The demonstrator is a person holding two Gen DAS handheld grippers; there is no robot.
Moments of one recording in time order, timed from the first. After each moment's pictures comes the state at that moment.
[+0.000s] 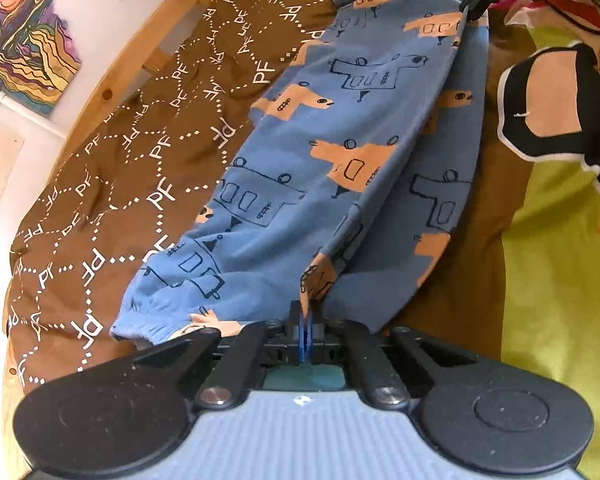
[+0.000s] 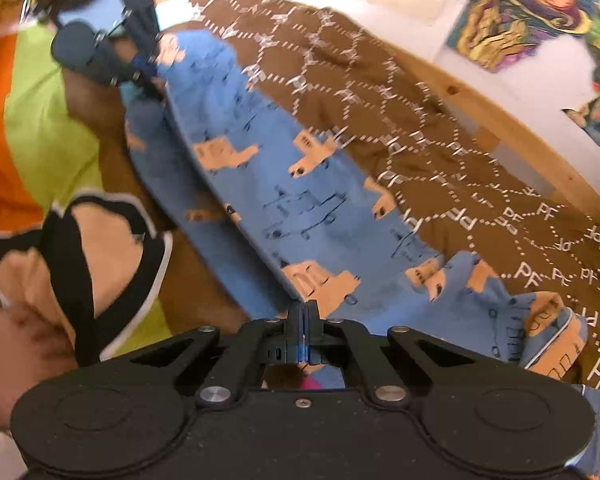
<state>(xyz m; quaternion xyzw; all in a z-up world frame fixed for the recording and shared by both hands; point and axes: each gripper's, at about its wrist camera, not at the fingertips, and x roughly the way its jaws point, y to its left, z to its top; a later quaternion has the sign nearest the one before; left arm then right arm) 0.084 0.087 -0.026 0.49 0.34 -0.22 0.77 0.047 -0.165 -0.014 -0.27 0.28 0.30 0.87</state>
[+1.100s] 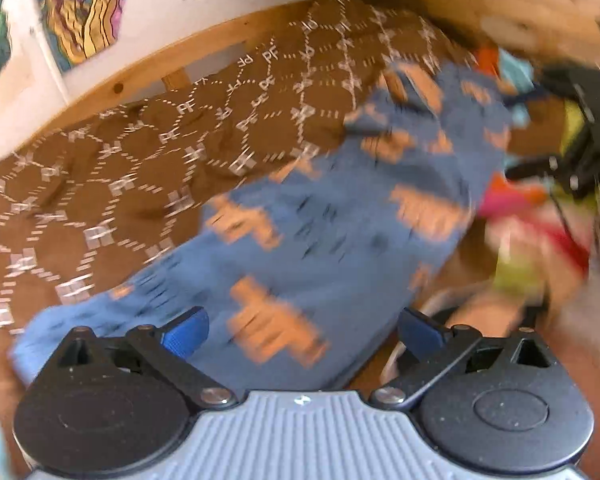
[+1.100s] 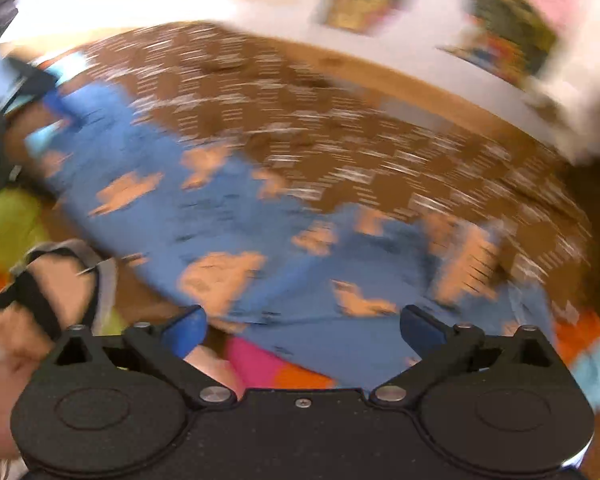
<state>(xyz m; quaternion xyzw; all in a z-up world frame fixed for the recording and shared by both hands) 0.099 0.003 0.005 0.22 0.35 -0.25 0.87 0.043 -0.233 0.015 -0.12 0.31 0.12 0.94</state>
